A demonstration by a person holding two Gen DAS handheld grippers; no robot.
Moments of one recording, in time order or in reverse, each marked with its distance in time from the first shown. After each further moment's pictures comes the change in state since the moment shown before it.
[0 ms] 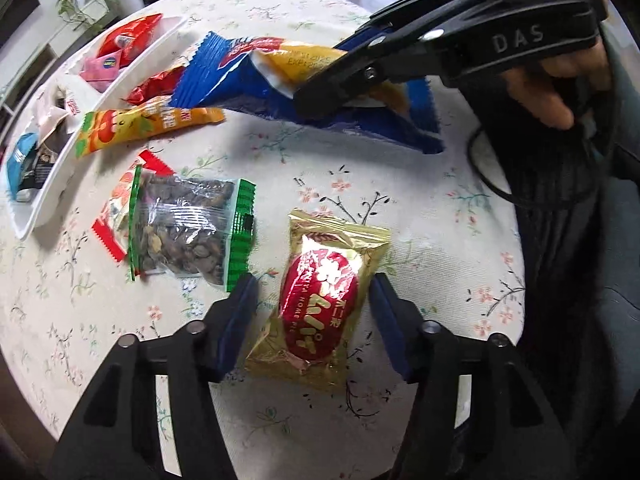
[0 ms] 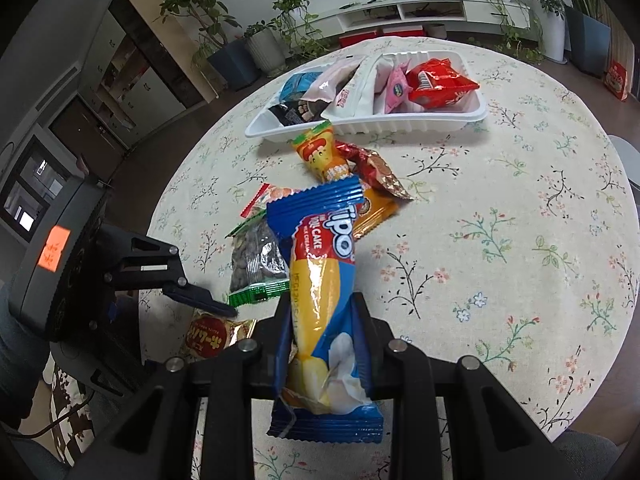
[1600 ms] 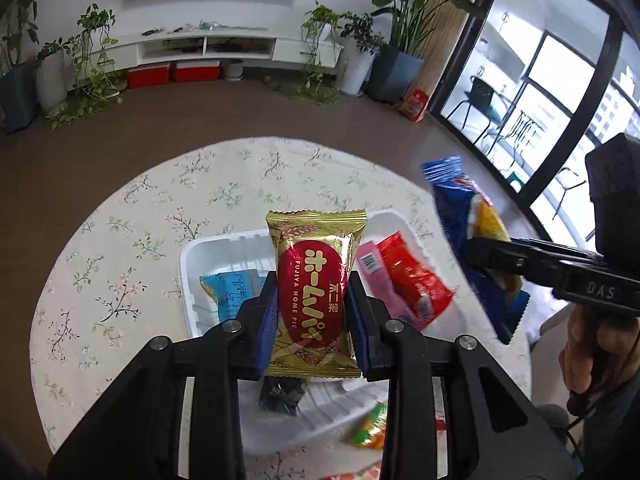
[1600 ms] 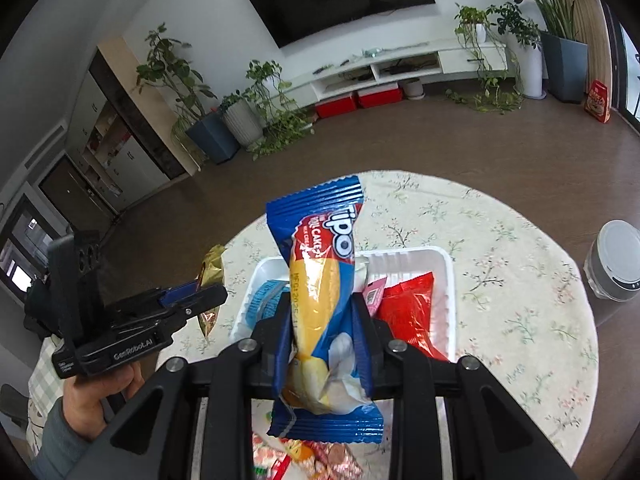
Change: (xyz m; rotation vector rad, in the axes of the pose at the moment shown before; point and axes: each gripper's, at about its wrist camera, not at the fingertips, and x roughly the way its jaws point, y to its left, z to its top) left arm -0.091 0.293 0.069 -0.796 -0.473 0.204; right arm 0.007 -0.047 0.242 0.091 -0.160 -0.041
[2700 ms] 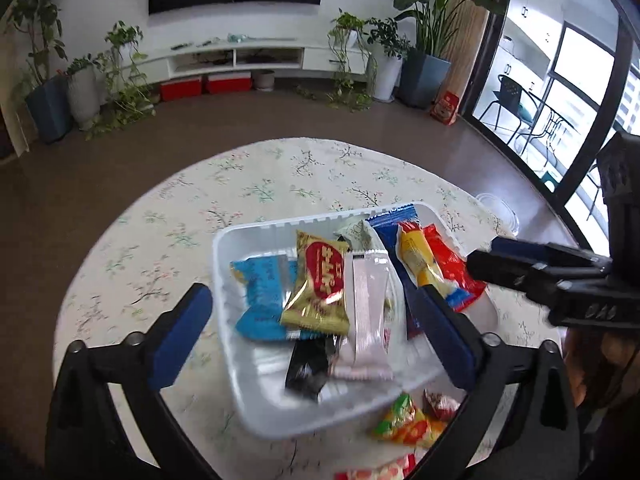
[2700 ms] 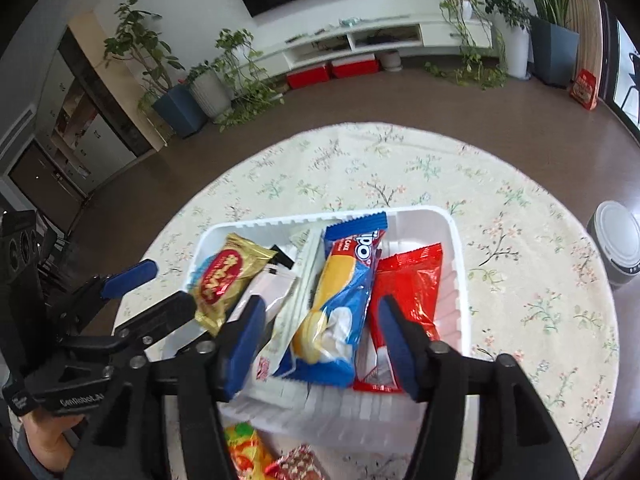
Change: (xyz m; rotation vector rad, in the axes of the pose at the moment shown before) left arm -0.014 -0.014 -0.037 0.011 -0.067 0.154; right arm 0.028 -0.010 -0.025 -0.002 0.014 -0.094
